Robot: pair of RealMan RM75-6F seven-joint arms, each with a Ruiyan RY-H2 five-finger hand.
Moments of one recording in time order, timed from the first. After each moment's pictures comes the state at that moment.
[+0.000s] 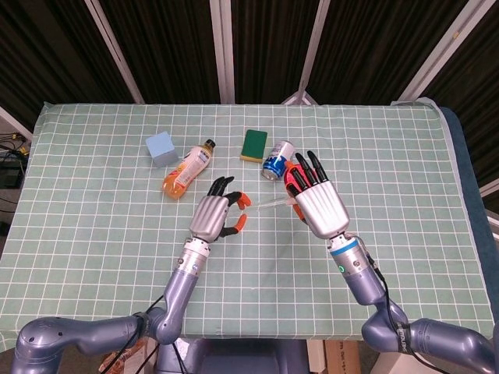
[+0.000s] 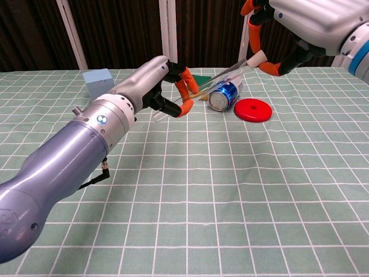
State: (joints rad) left arm -0.81 -2.00 -0.36 -1.30 1.18 1.17 0.20; right arm 0.68 -1.49 0.25 -1.57 -1.42 1.28 -0.56
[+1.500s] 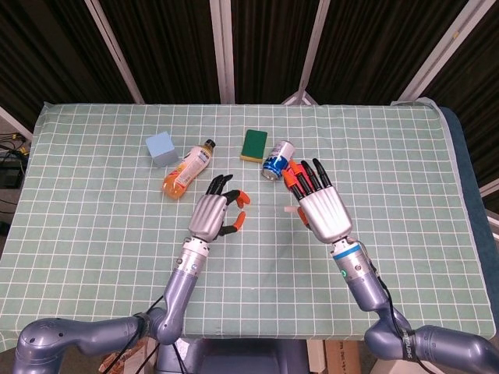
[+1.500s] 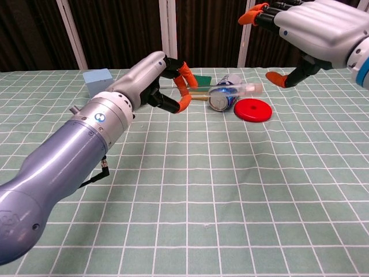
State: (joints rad) left arm -0.80 -2.01 -0.37 -1.29 1.19 1.19 0.18; right arm 0.66 -1.46 0.23 -1.65 -1.33 1.25 -0.66
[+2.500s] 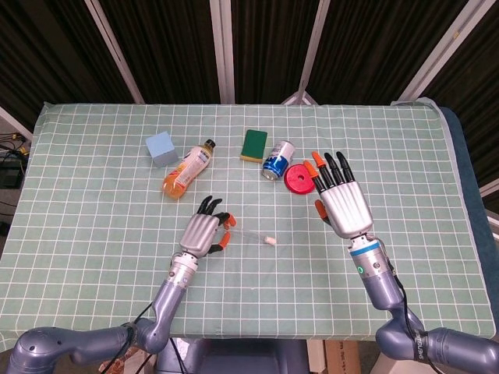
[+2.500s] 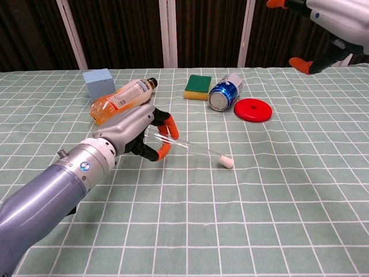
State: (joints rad) left arm -0.72 -2.01 -0.22 -1.19 1.20 1.13 0.24; right arm 0.62 -1.41 0.24 -1.64 -1.33 1.29 -0.58
